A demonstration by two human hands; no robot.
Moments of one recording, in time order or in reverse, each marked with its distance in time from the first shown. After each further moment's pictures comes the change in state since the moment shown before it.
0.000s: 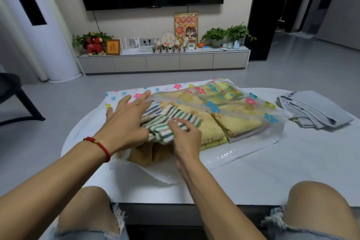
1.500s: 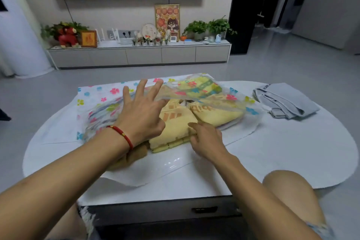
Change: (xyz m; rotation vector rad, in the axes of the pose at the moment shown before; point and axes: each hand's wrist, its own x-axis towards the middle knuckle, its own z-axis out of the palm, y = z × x) left_hand 0.047 0.075 0.045 0.300 0.135 0.245; right_hand 0.036 -0.040 -0.133 -1.531 -0.180 -0.233
